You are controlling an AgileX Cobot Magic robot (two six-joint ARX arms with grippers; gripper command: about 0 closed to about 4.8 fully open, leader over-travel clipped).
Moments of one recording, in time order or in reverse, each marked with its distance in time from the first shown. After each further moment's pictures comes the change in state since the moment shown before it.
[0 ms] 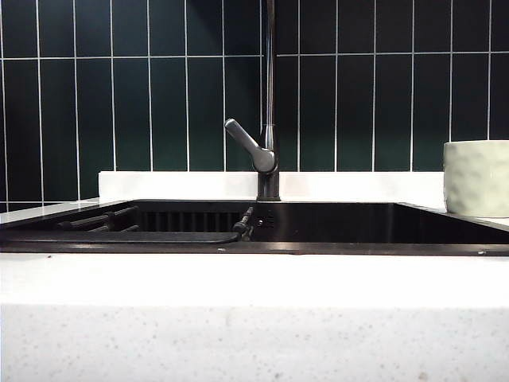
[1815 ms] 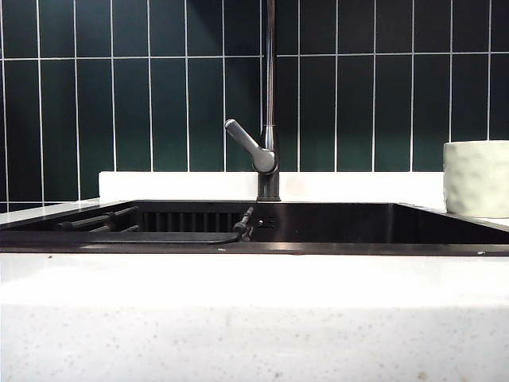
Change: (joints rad) left arm 0.000 0.000 0.326 -0.381 0.263 -0.063; right arm -0.003 0.352 0.613 -0.233 -0.076 -0.061
